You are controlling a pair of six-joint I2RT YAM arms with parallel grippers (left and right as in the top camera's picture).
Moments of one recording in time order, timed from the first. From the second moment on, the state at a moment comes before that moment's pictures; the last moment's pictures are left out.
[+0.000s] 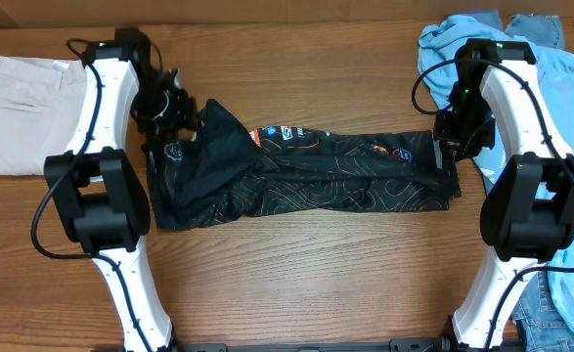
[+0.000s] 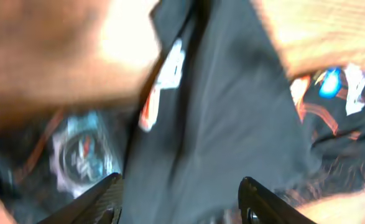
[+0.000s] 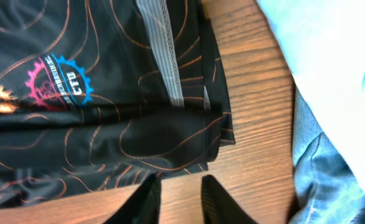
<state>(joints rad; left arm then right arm) 0.07 2.28 2.01 -1.27 0.33 -0.03 -0.07 2.14 1.86 -1.46 0.05 0.18</state>
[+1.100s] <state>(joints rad) -0.01 2.42 2.02 -1.04 0.24 -0.09 -0.07 2.14 1.86 -1.46 0.05 0.17</state>
